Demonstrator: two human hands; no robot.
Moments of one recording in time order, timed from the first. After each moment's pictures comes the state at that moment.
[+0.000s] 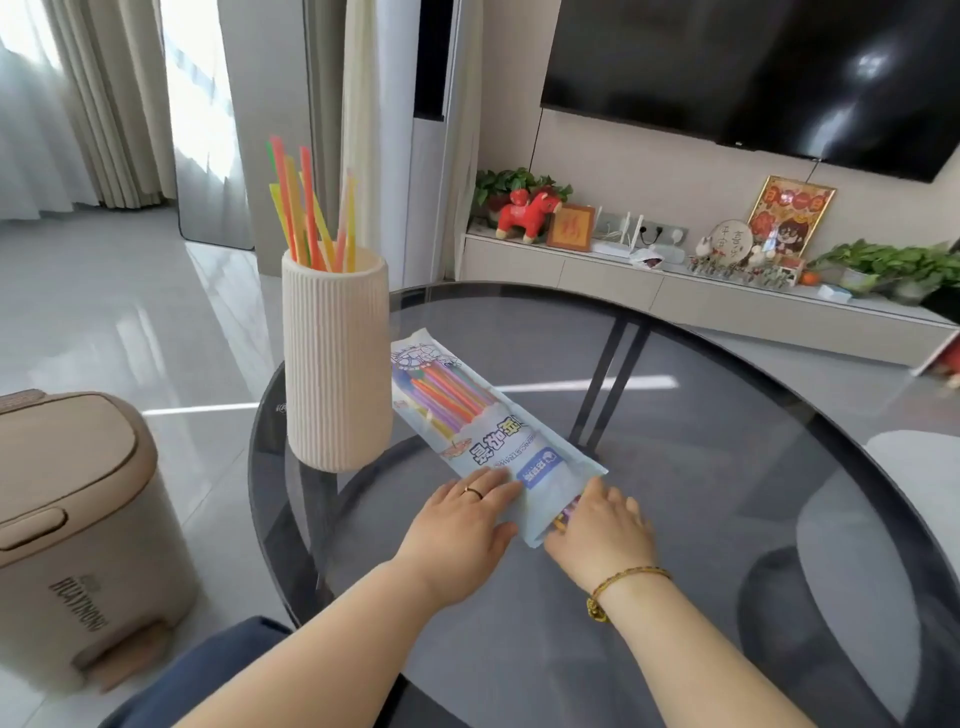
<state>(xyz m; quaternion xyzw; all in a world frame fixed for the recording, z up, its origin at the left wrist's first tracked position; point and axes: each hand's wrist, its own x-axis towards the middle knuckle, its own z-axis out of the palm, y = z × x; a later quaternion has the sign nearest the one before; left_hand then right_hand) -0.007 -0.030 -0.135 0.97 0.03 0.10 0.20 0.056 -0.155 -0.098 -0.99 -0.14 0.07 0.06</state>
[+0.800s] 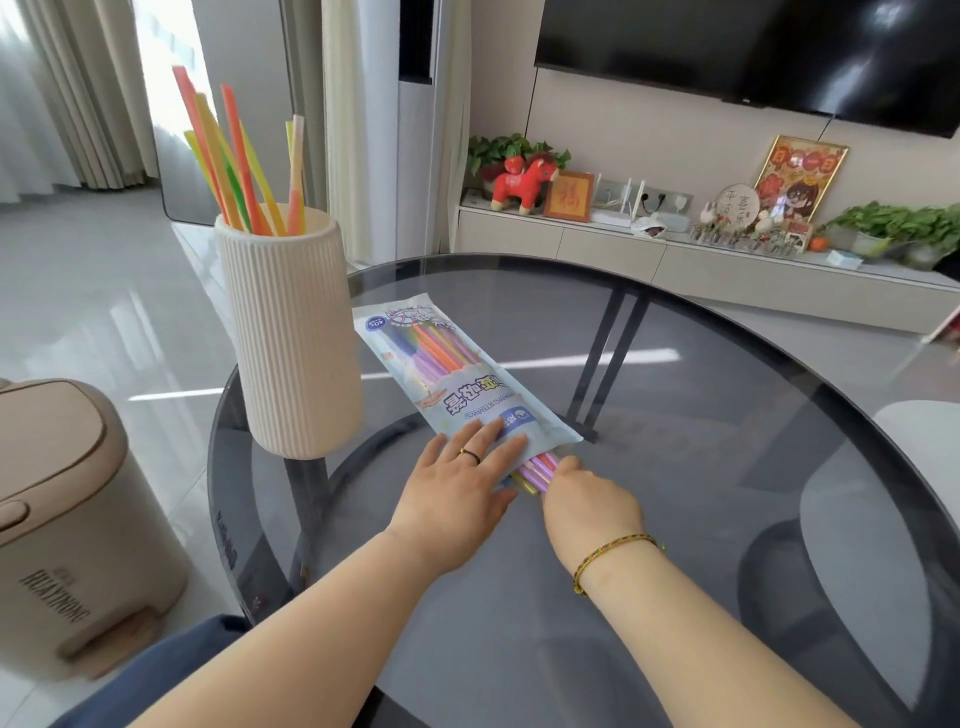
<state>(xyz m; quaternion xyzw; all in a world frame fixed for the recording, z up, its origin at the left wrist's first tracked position) 0.019 -0.036 -0.137 0.98 0.05 0.11 0.13 0.077 -0.152 -0.103 -0.97 -0.22 0.05 -0.01</state>
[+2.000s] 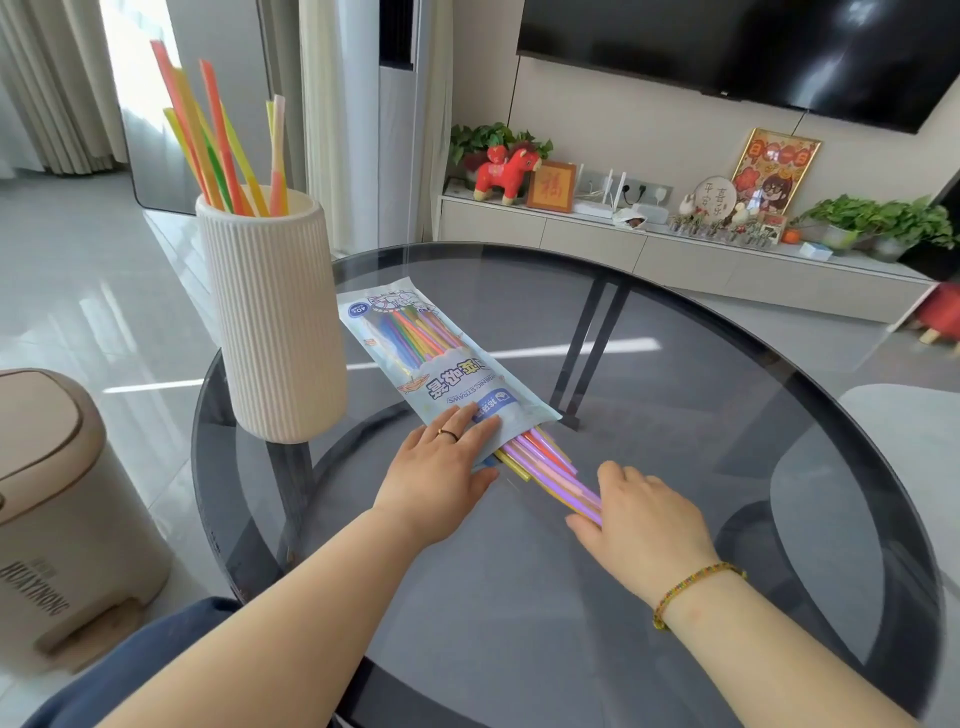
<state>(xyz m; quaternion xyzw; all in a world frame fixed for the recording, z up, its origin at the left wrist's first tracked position) 0.020 -0.034 -0.136 0.97 0.08 0.10 0.20 0.067 -0.215 -0.099 -0.96 -0.29 -0.03 -0.04</state>
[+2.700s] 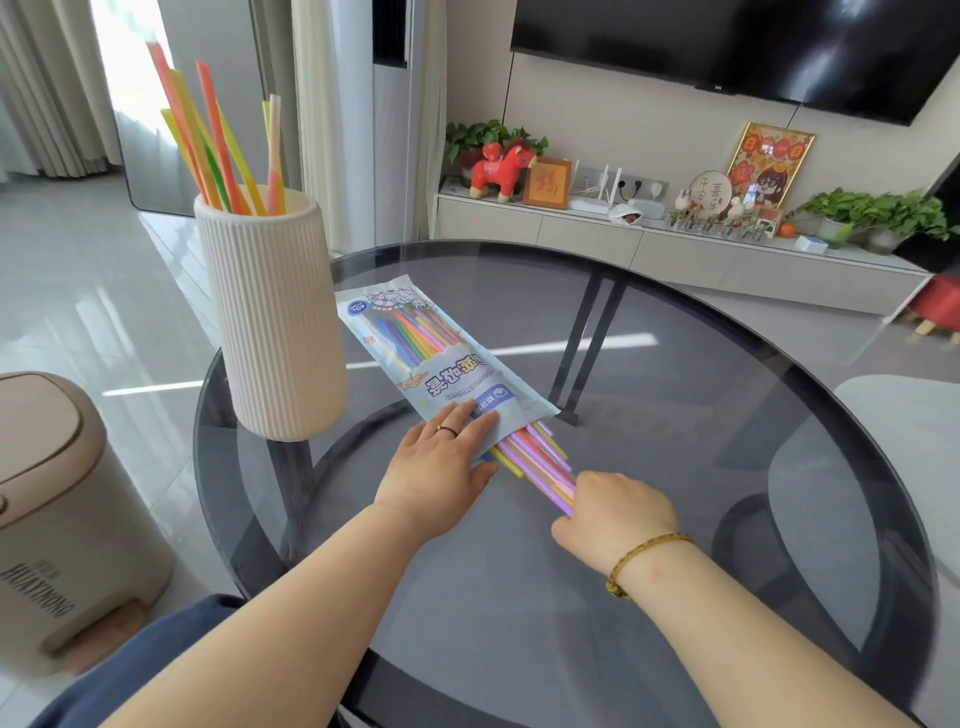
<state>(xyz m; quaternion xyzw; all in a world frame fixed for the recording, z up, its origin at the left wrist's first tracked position) 0.022 -0.034 -0.139 0.97 0.08 0.10 0.19 0.056 -0.193 -0.084 -0.97 -0.22 0.10 0.00</state>
